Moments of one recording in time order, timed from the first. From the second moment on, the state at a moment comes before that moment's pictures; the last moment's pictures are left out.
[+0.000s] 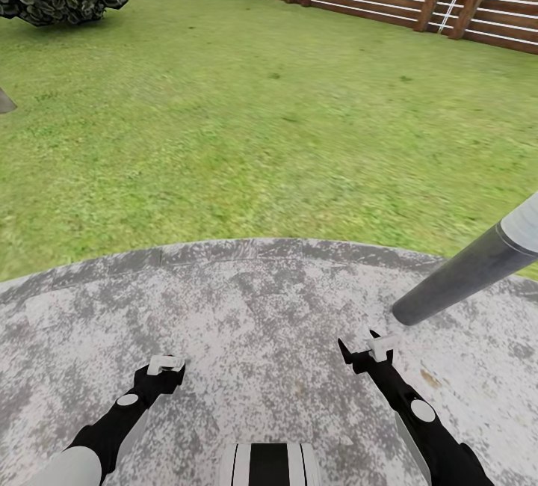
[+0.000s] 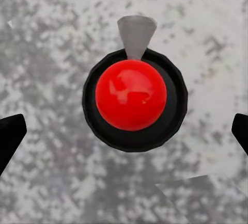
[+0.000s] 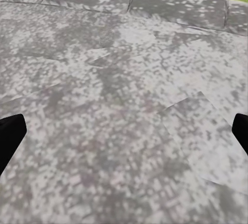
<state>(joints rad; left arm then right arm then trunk) -0.59 0.12 -0.09 -0.39 0.05 -0.09 -0.02 -0.41 -0.10 0.00 -0.80 0.00 -0.31 0.25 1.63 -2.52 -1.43</state>
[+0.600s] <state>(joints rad) -0.59 0.12 -0.09 -0.39 0.05 -0.09 -0.02 -0.41 -0.10 0.00 -0.80 0.00 -0.31 0.25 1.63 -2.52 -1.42</state>
